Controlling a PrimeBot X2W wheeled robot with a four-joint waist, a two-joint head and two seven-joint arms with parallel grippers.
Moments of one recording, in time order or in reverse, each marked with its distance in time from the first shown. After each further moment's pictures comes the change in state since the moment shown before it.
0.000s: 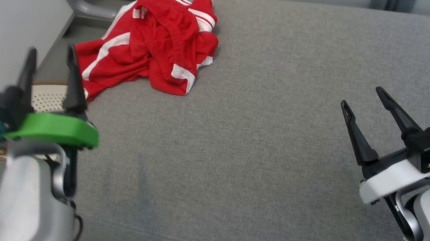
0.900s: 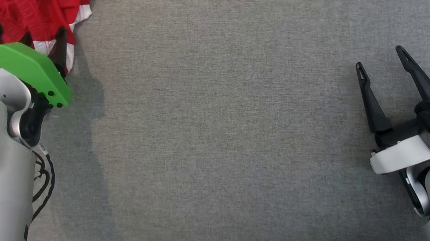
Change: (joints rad) left arm -0.419 0.112 -0.297 0.433 -0.378 -0.023 0.362; right arm -0.077 -0.001 -0.065 -0.090 -0.149 0.000 0.000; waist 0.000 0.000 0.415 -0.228
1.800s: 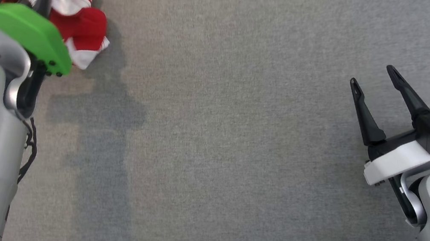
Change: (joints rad) left arm -0.138 0.066 -0.261 -0.082 -0.074 0.000 -0.117; right arm 0.002 0.000 0.023 0.097 0.143 0.000 -0.001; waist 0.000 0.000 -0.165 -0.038
